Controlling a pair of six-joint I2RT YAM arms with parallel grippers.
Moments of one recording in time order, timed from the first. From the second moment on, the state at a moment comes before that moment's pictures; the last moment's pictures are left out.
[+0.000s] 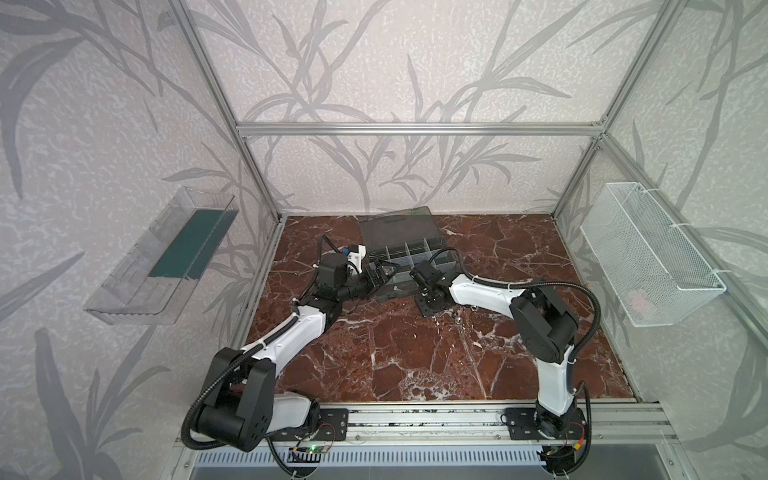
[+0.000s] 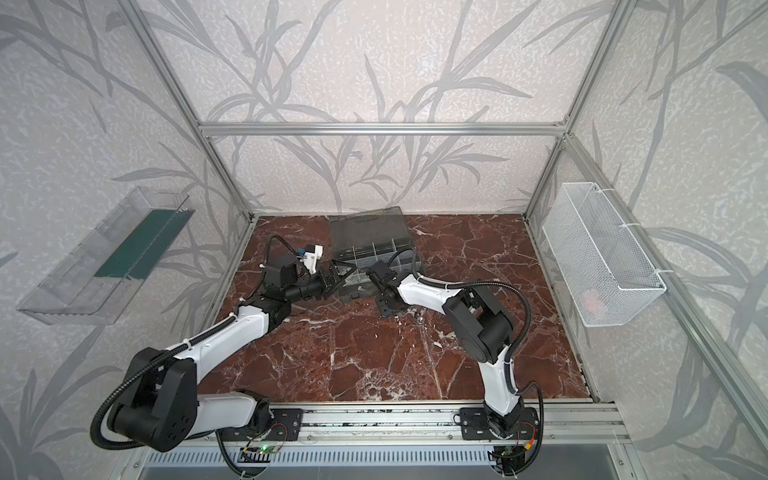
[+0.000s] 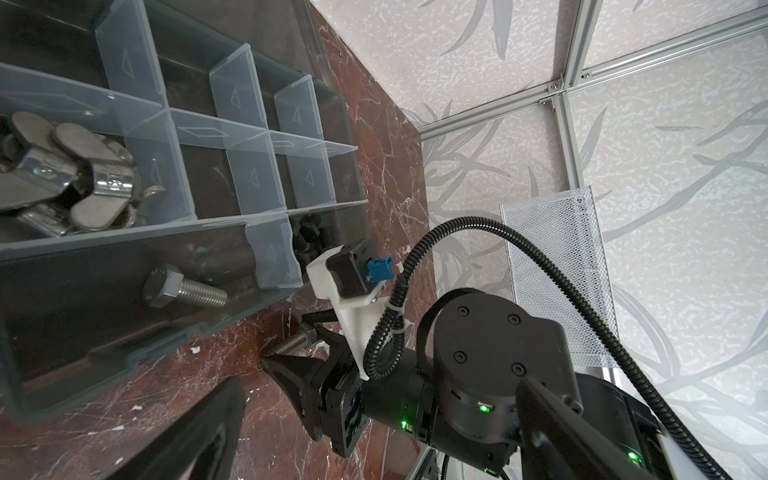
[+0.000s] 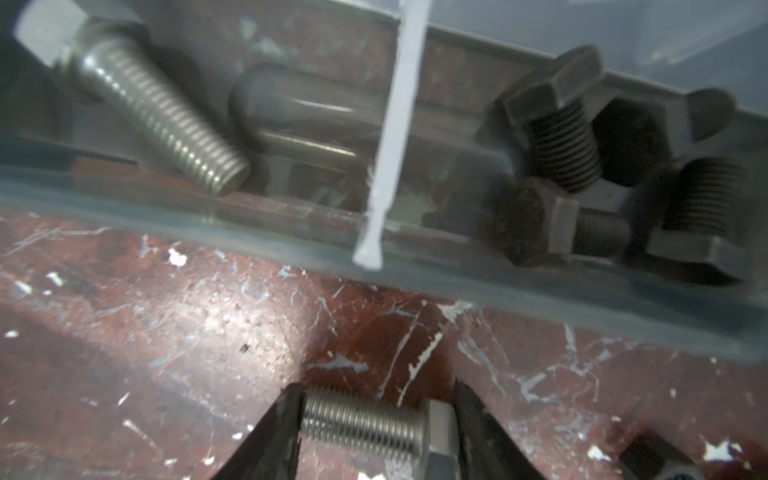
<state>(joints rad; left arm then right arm) -0.29 1.31 0.70 0.21 0.62 -0.96 0.76 2.01 1.35 -0.59 0.13 0.30</state>
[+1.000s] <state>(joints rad) -0.25 1.25 0.70 0.21 0.58 -0.96 0.76 1.98 1.56 -0.70 0.14 0.27</state>
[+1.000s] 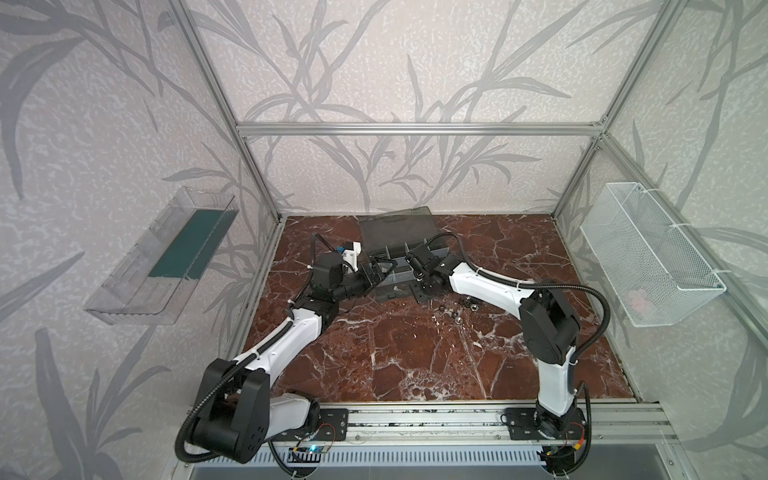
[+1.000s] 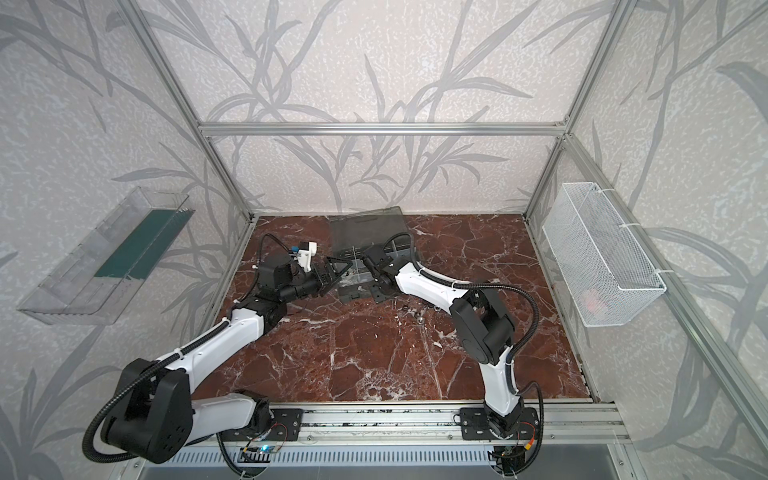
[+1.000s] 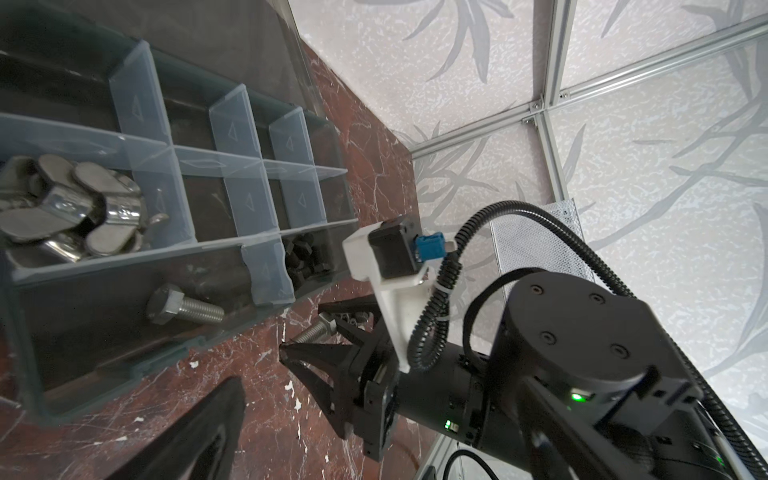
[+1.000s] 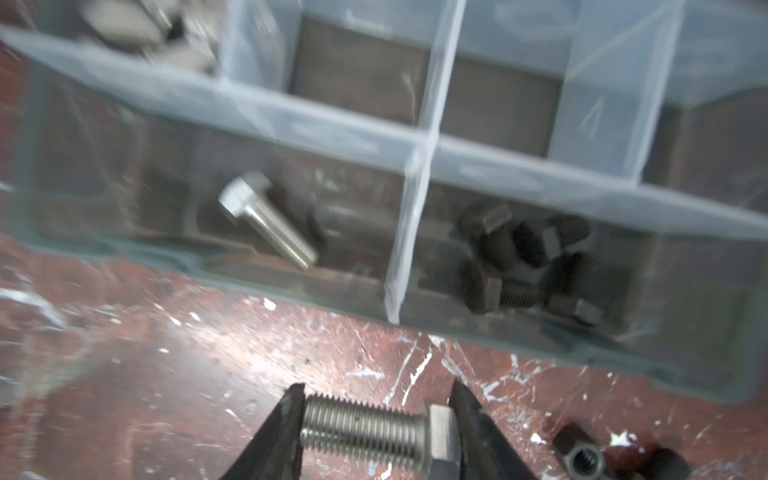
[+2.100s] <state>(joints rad) -0.18 1.24 0.67 0.30 0.58 -1.03 0.77 2.26 1.90 -0.76 0.09 0.28</state>
